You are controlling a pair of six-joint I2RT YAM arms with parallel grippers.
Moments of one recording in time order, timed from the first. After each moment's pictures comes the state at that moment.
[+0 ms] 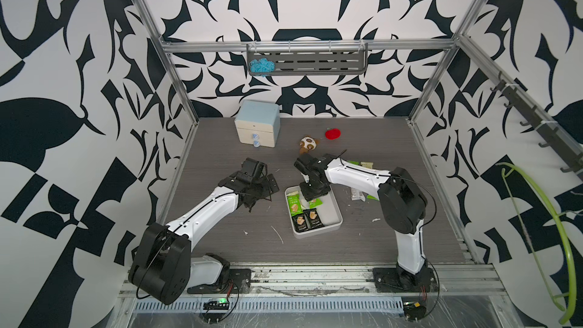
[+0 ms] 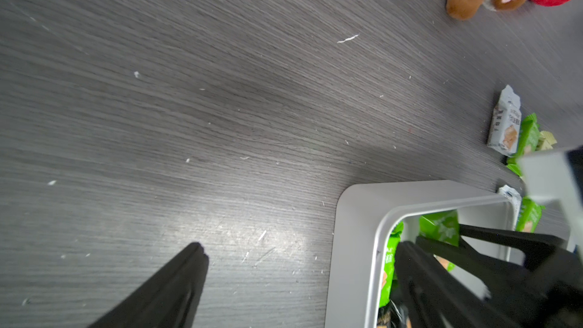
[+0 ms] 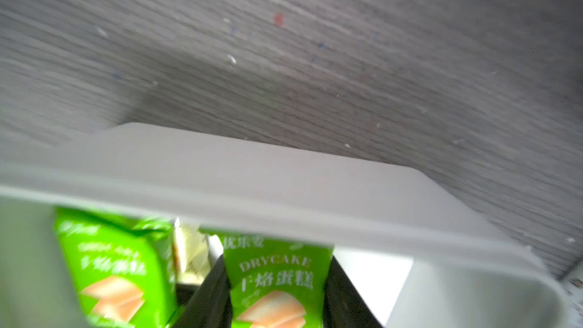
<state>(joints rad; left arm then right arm) -0.46 1.30 0.80 -0.52 0.05 -0.81 0.80 1.98 1.50 -0.90 0.00 0.44</state>
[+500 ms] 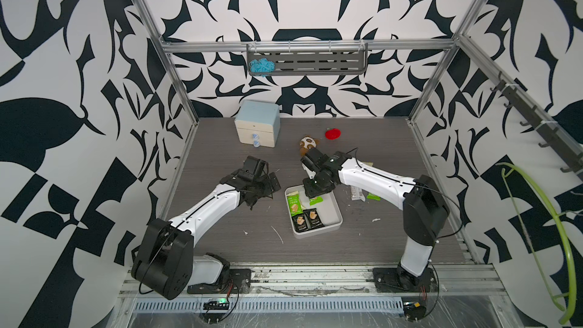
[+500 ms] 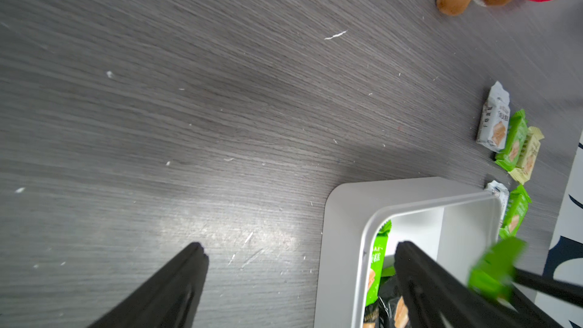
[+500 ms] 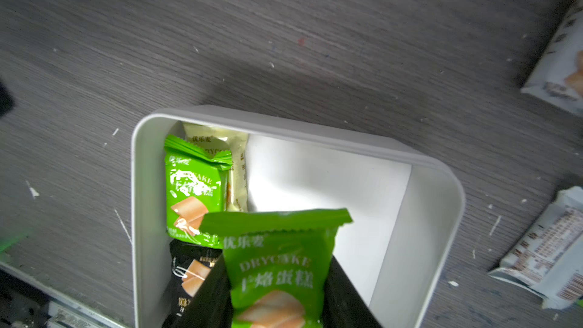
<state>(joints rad) -0.46 1.35 0.83 -0.51 0.09 -0.82 0.80 1.80 1.45 -0.90 -0.04 0.45</state>
